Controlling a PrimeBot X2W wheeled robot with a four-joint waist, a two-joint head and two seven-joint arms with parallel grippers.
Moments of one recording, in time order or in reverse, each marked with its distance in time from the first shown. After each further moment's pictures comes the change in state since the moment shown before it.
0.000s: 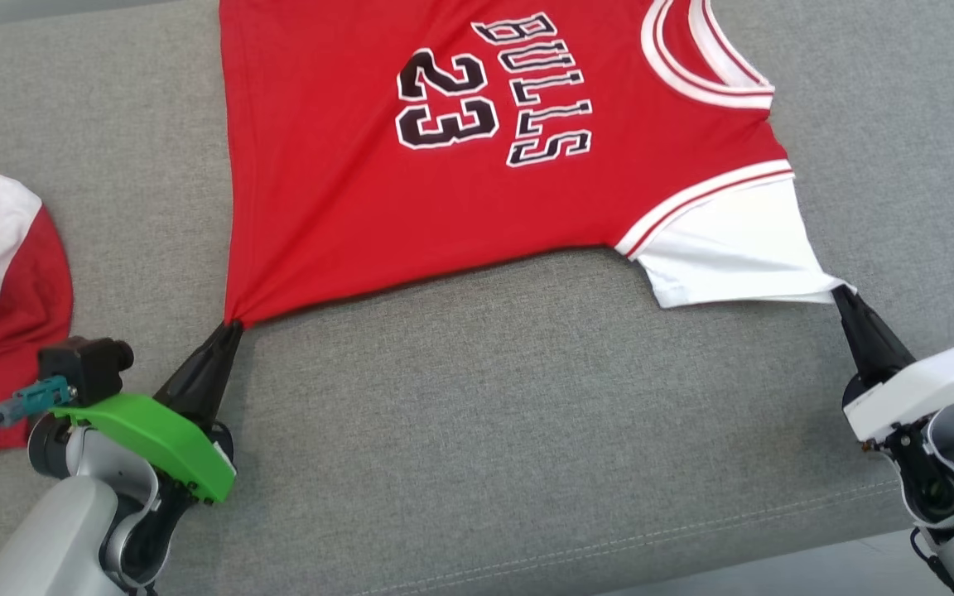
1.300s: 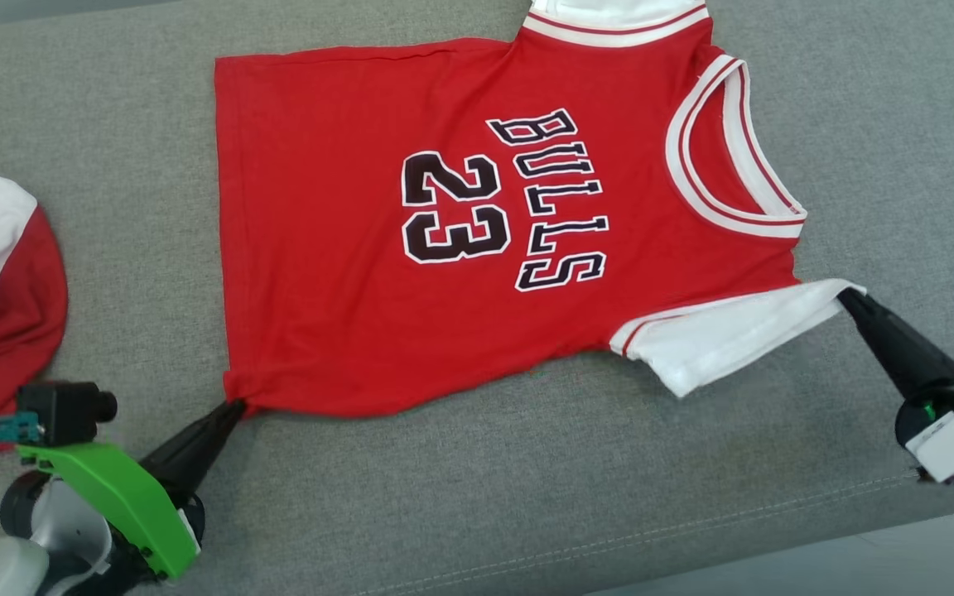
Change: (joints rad) left arm 0.227 0.180 0.024 -0.350 -0.167 0.032 0.257; right arm 0.253 -0.198 -0.070 -0.543 0.145 0.003 0.173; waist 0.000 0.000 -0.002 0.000
